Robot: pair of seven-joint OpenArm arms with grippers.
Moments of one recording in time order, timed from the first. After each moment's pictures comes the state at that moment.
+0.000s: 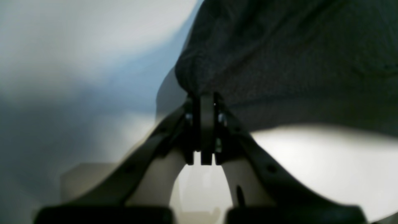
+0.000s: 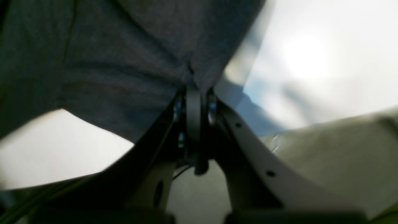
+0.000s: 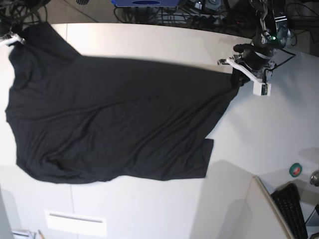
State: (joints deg) left arm 25.9 -10.1 -17.4 94.9 -21.1 -20.0 31.4; right arm -16.3 2.8 62.5 79.9 26.6 39.8 -63.3
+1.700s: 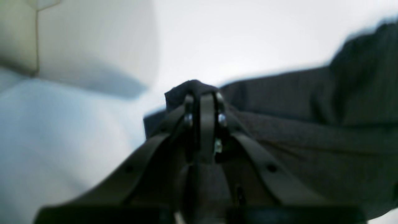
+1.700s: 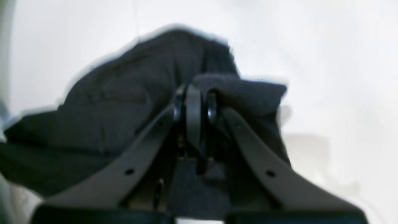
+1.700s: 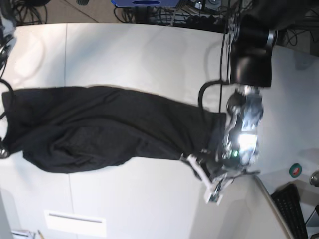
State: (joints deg) left arm -21.2 -6.7 4.5 72.4 -7.1 -13.2 46.3; right arm 23.1 25.4 35.0 49.0 26.7 32.2 -51.1
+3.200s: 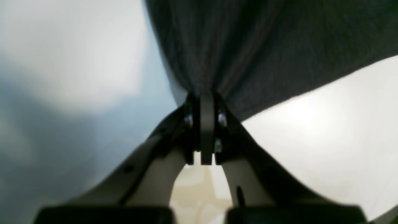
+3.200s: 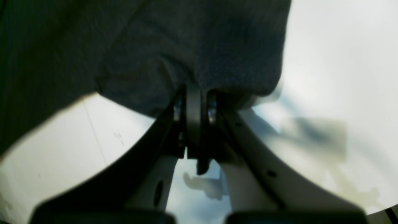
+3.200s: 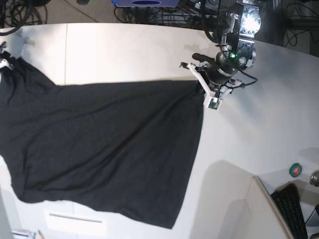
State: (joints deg) left arm 16.2 -8.9 2.4 91.3 -6.6 -13.2 37.3; right arm -15.2 15.1 47.4 69.8 33.4 32.3 -45.6
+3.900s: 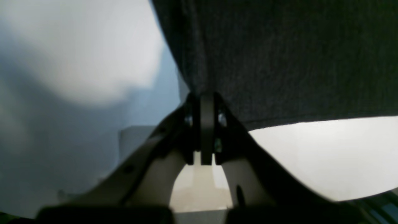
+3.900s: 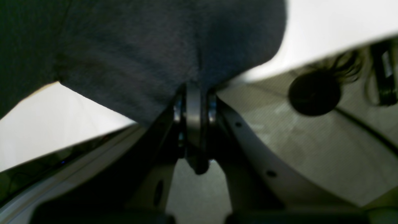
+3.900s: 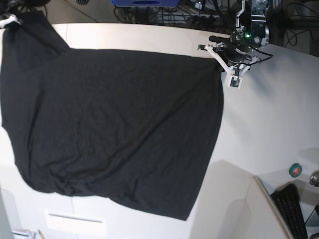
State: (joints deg) left arm 24.9 -8.9 -6.6 92.1 -6.8 -13.1 36.3; right arm -32.8 6.0 54.4 83.3 33.7 32.6 -48.7
